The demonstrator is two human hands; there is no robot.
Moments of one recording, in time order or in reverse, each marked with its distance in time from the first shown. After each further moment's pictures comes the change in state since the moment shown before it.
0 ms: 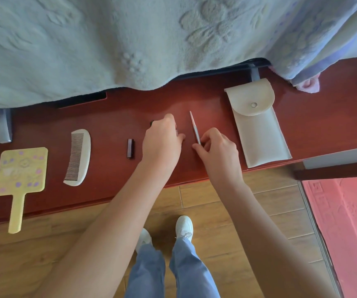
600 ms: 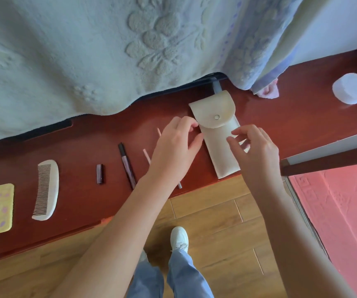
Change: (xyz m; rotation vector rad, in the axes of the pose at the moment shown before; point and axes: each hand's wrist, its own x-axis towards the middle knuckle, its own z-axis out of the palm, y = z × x) left_hand 0.000 0.064 0.029 -0.220 0.100 0.522; right_hand 0.010 0.064 -0.094 0.076 0.274 0.034
